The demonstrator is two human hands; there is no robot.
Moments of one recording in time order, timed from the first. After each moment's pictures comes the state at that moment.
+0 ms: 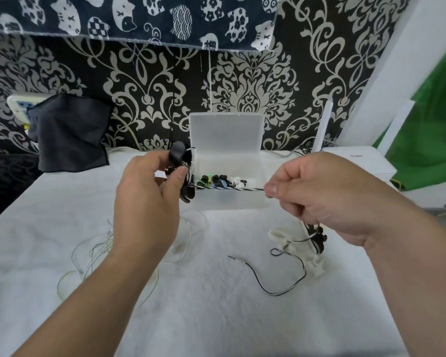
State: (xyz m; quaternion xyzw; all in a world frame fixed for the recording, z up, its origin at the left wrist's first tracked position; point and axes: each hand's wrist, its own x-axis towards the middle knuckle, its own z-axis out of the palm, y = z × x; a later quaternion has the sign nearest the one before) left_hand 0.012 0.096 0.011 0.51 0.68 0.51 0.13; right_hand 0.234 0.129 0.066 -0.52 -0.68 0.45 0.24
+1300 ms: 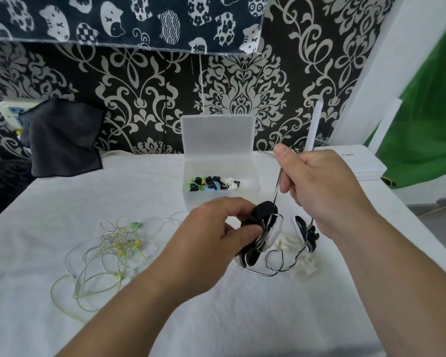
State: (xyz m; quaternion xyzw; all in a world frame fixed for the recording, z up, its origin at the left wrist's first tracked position) left_hand 0.062 0.075 0.009 0.65 0.53 0.36 0.41; right_hand 0.236 0.138 0.048 -0.57 -0.64 0.33 0.40
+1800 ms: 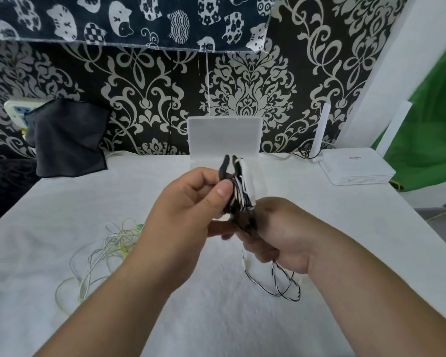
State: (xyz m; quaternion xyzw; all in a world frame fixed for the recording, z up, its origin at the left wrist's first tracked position) left_hand 0.044 0.088 0.017 0.47 0.41 0.59 0.51; right_hand 0.192 0.127 0.019 -0.50 -0.53 0.66 0.20
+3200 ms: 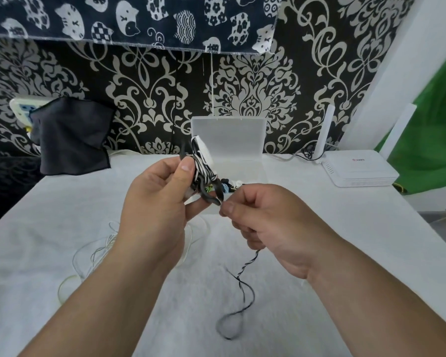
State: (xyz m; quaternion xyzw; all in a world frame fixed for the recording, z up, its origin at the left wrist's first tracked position) left_hand 0.032 0.094 0.031 0.33 0.45 0.68 0.47; right_hand 0.184 0.115 0.031 -0.47 -0.60 0.59 0.28
